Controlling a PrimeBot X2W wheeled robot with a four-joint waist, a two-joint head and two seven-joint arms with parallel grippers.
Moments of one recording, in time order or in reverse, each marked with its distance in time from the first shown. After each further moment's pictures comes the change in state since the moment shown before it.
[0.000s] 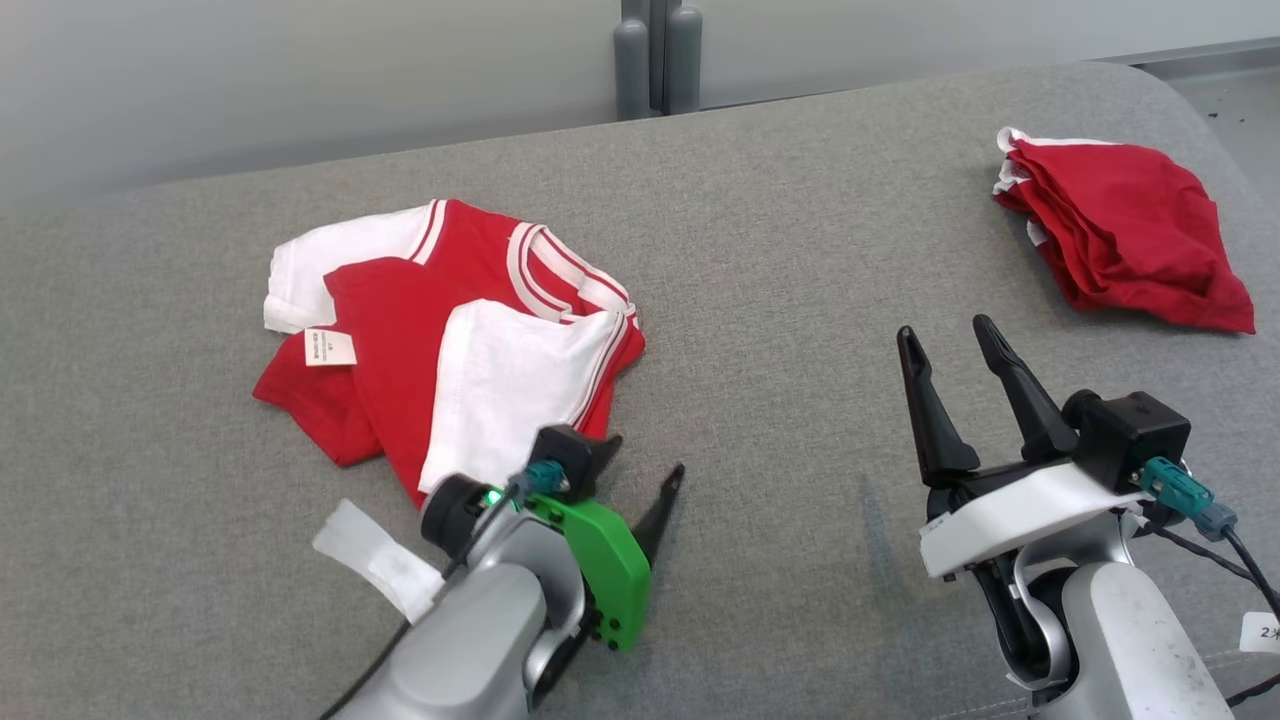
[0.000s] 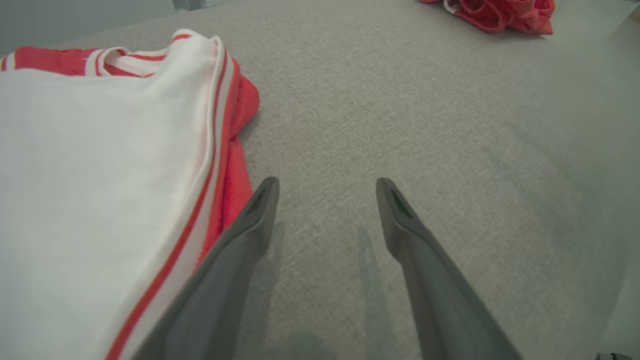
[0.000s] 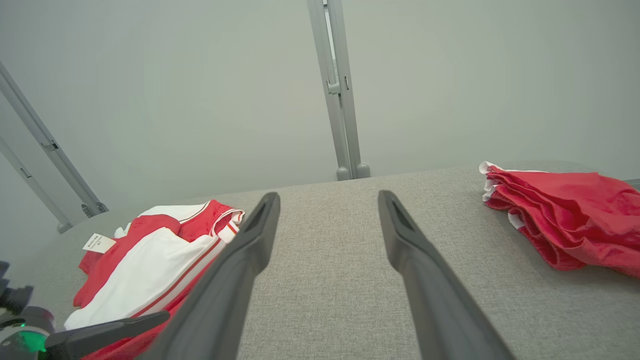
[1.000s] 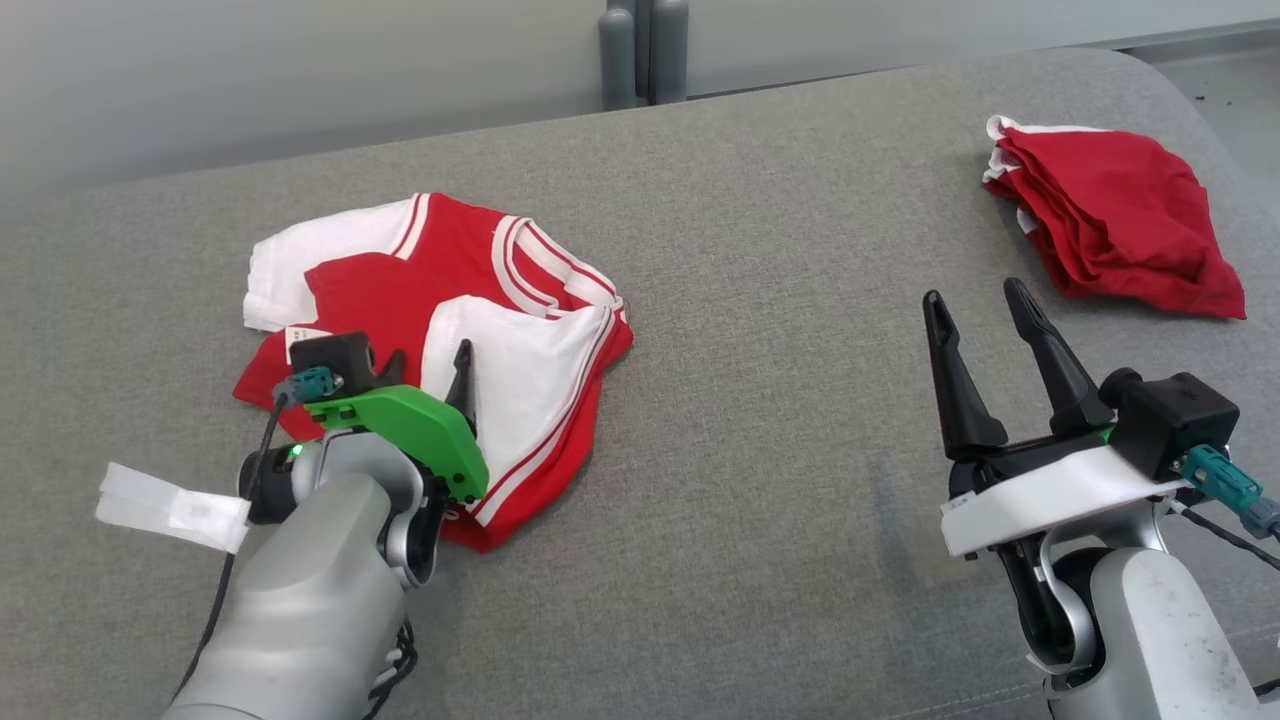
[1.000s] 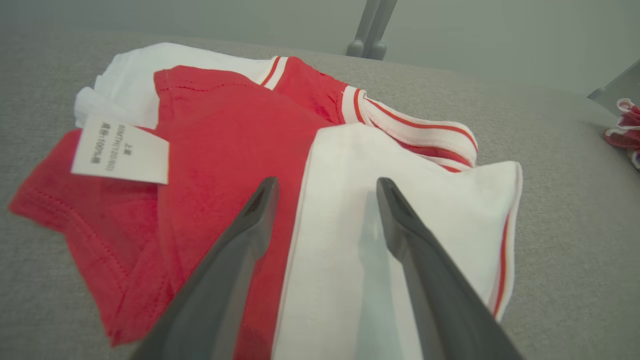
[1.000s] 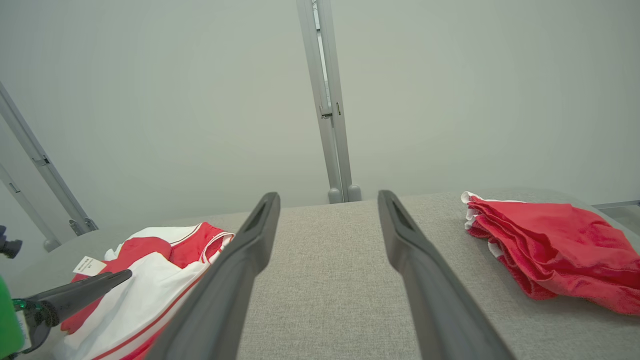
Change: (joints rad) left arm -0.118 0.068 0.111 0.195 -0.358 0.114 -0.084; right arm 0.009 0.000 -0.026 -0.097 -0.017 0.000 0.022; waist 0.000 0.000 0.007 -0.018
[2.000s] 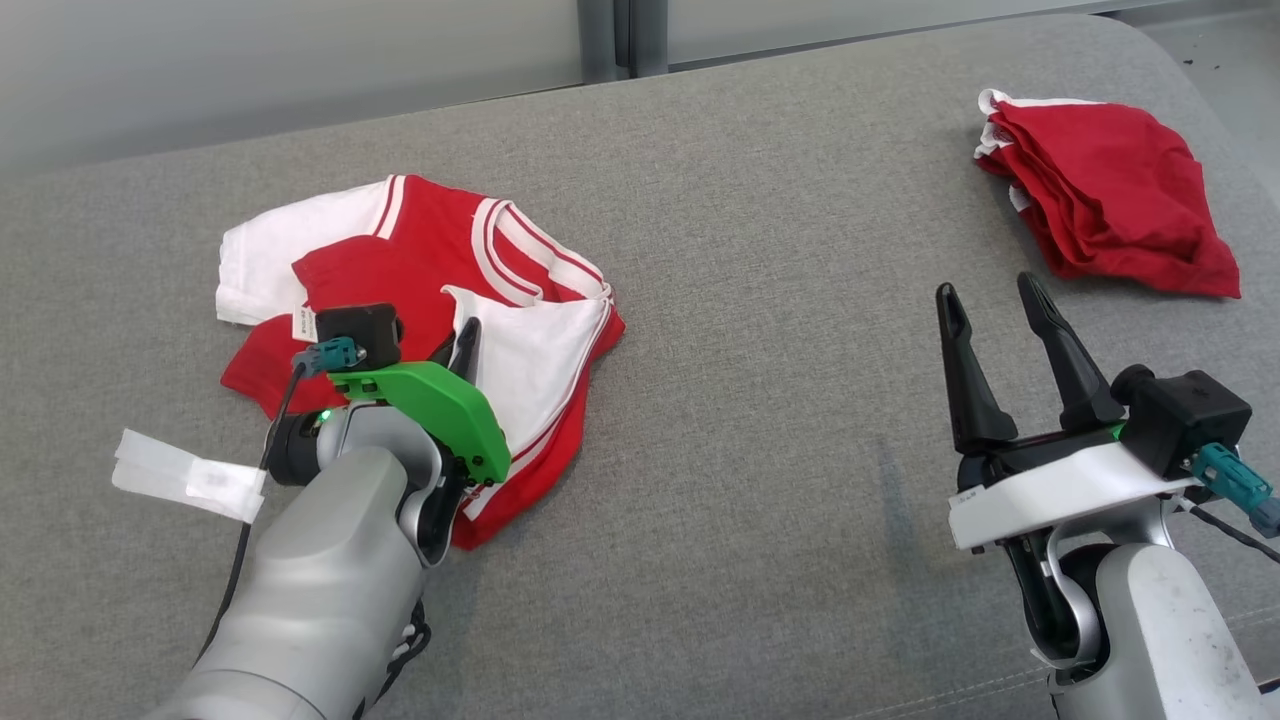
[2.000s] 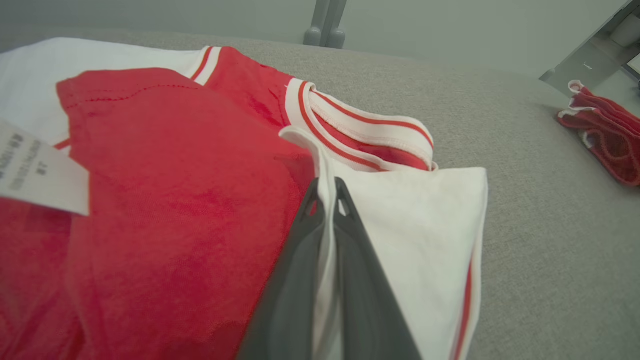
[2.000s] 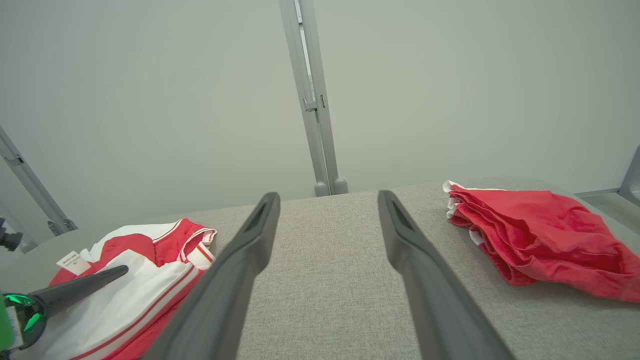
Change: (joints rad) left arm -0.080 -0.041 -0.032 0.104 -0.016 -0.129 -0.007; right arm -0.011 0.000 -0.018 0.010 0.000 0.000 -0.017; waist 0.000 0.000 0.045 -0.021
